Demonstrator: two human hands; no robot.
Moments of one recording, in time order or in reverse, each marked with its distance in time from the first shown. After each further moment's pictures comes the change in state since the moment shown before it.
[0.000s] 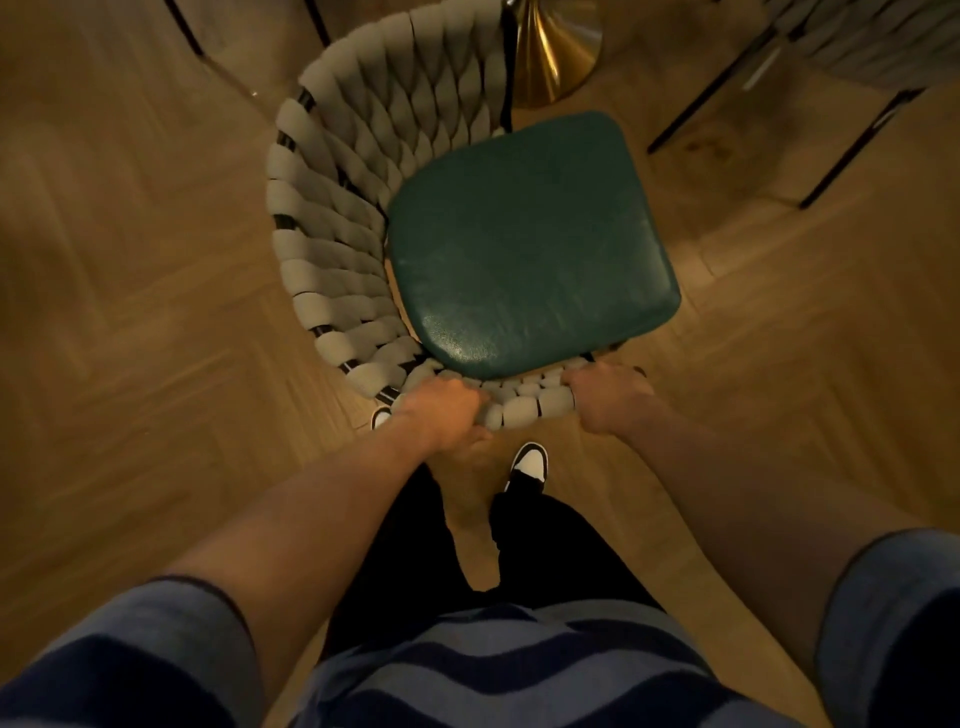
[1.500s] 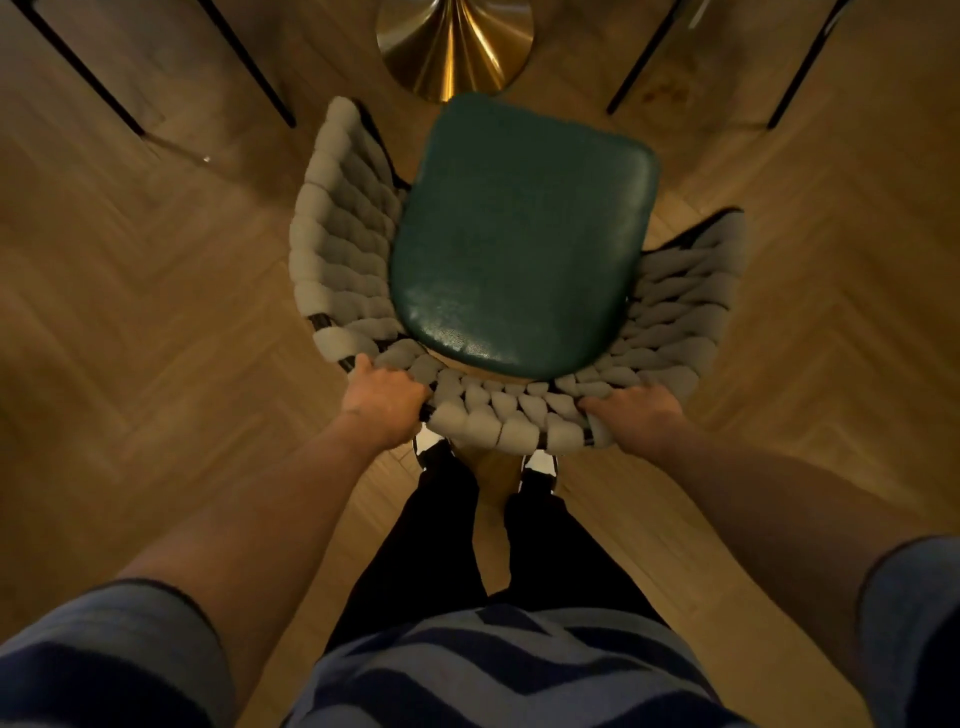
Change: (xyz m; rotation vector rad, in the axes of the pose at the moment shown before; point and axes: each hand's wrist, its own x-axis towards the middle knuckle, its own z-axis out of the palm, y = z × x) left_hand -0.035 -0.154 -0.007 0.422 0.021 -0.022; right_hand 0.002 -0.076 0.037 -0.032 -0.130 0.063
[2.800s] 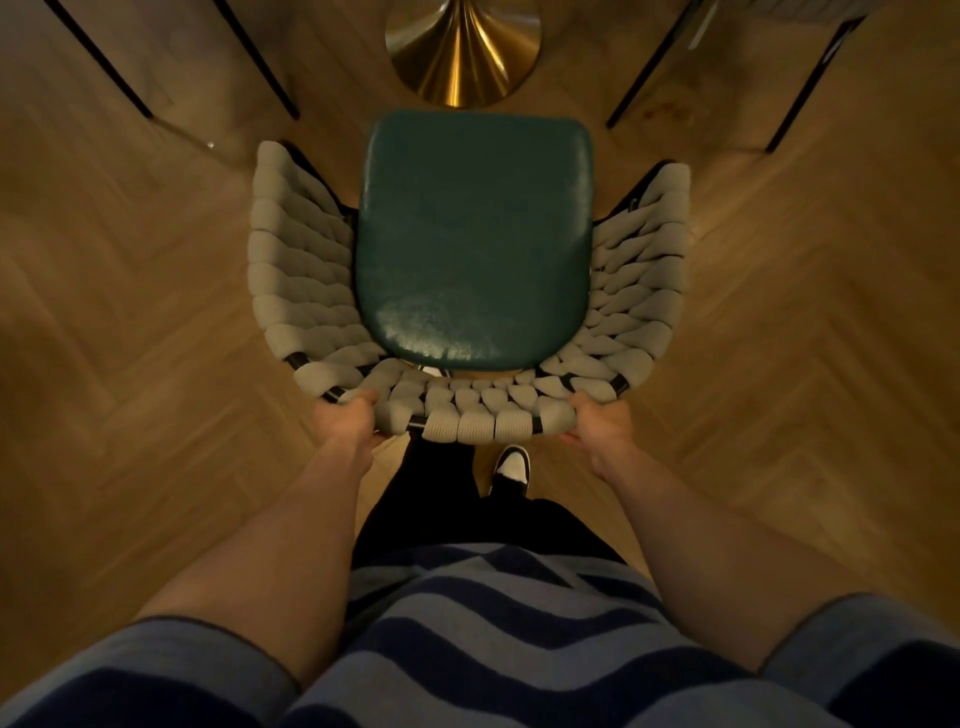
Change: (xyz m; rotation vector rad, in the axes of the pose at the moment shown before) left_hand 0.002 0.062 0.002 -2.257 0.320 -1.194; right_hand 0.023 0.017 0.038 2.071 0.251 0.688
